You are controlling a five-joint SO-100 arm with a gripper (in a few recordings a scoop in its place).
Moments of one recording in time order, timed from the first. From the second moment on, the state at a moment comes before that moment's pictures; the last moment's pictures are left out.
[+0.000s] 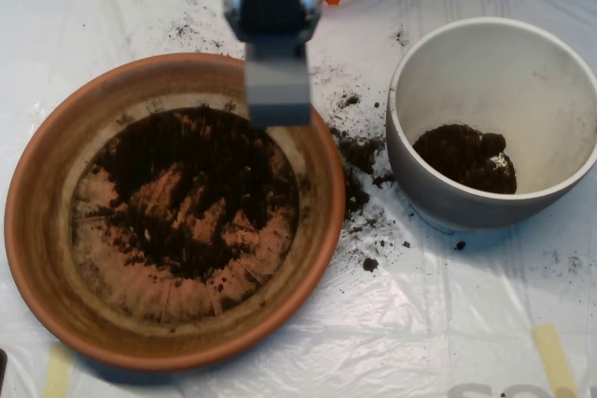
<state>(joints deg) 3.8 95.4 64.4 92.7 -6.1</state>
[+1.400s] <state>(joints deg) -22.5 86.0 45.4 102.7 -11.2</state>
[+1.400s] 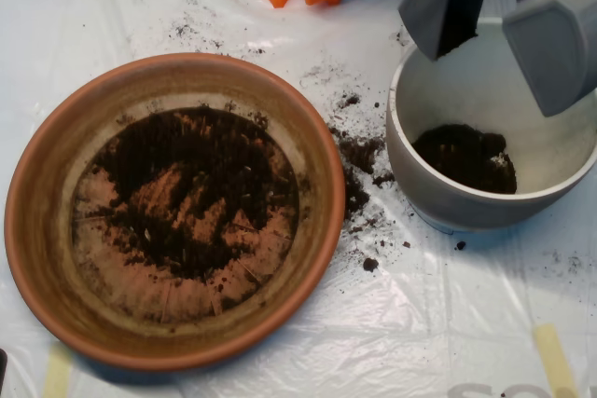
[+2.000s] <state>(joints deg) -20.6 94.1 52.6 100.5 -9.5</state>
